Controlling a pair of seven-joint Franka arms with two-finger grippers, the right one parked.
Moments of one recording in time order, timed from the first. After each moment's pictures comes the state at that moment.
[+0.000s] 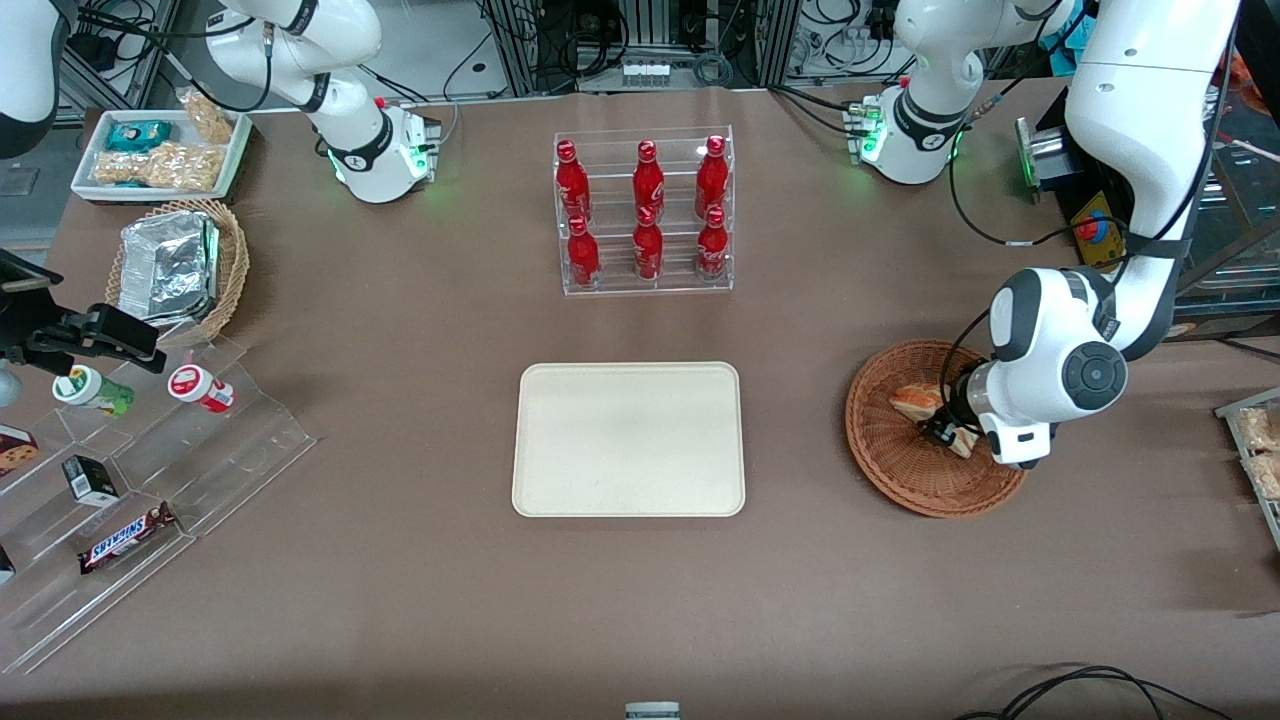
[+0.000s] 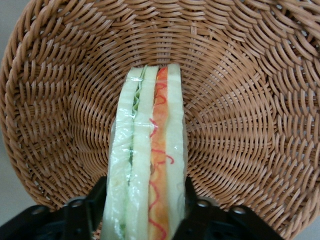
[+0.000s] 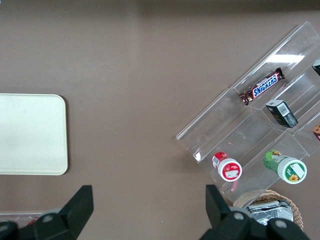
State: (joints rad) arm 0.10 0.42 -0.21 -1.99 0.00 2.21 -1.05
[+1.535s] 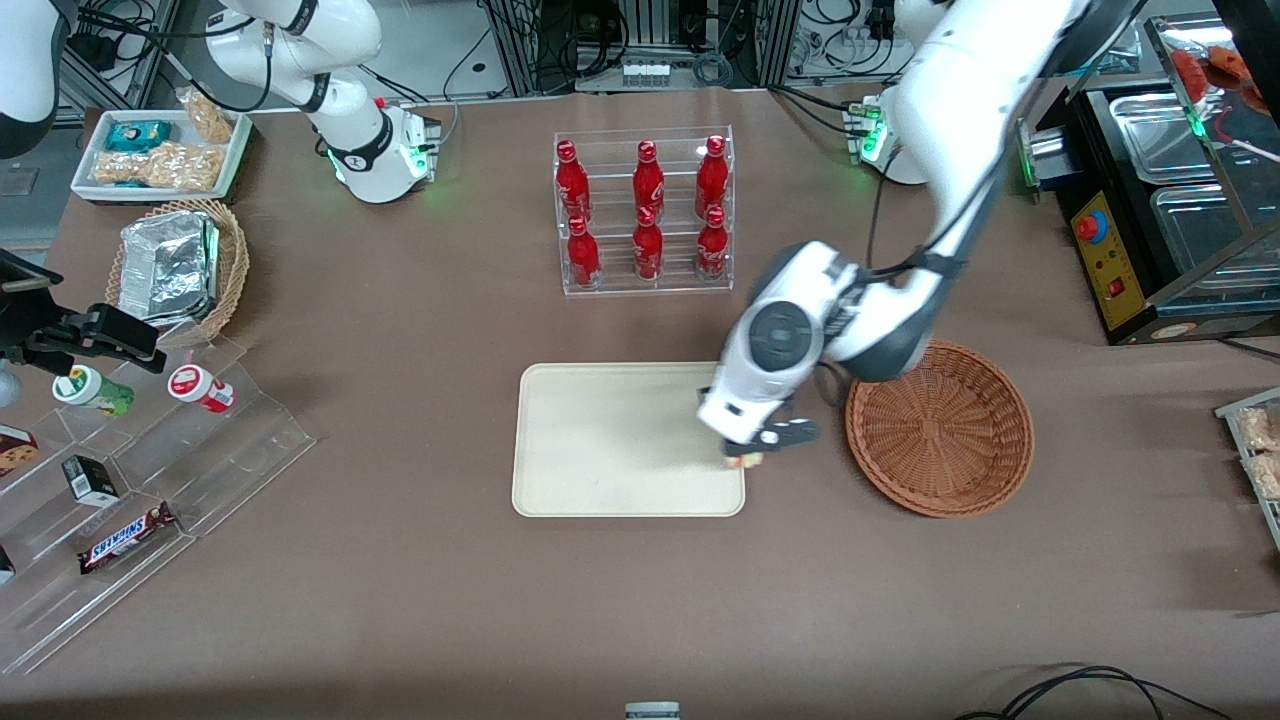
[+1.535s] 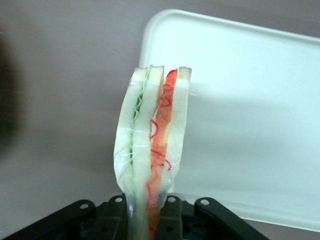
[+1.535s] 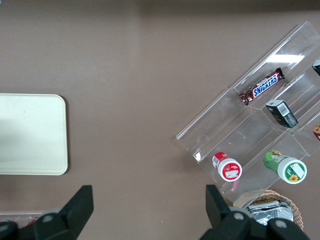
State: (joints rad) arm -0.37 0.65 -0.34 -1.49 0.15 2.01 -0.89
